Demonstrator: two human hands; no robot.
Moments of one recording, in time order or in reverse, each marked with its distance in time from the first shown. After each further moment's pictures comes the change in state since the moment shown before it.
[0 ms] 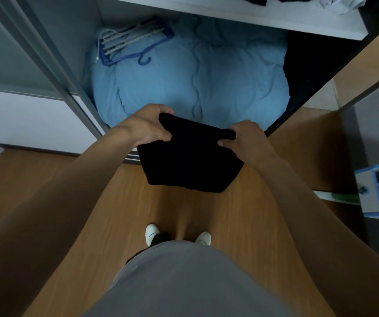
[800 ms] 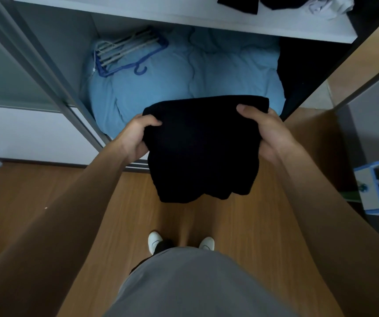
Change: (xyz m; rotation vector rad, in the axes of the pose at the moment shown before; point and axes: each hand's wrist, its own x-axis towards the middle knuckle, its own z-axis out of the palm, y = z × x) left_hand -0.001 -0.016 0.005 -1.127 -0.017 -0.057; right_hand -0.003 -0.002 -0.039 1.393 0.010 0.189
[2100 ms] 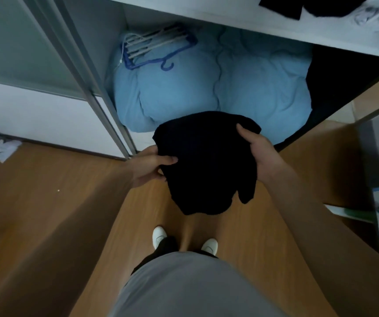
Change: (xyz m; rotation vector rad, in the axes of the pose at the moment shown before) left_hand -0.027 -0.048 -0.071 0.245 -0.072 -0.226; right_hand 0.014 0.053 0.052 0.041 -0.019 0.292
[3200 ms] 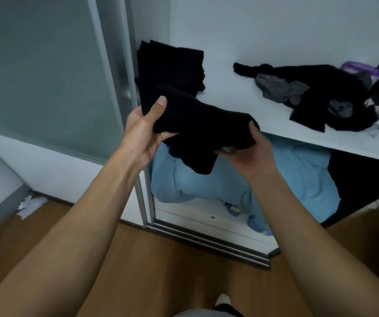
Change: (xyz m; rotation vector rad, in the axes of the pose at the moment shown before) left_hand -0.062 0.223 -0.113 -0.426 0.189 0.879; right_hand 0.062 -0.096 0.203 0.456 -0.405 -0.254
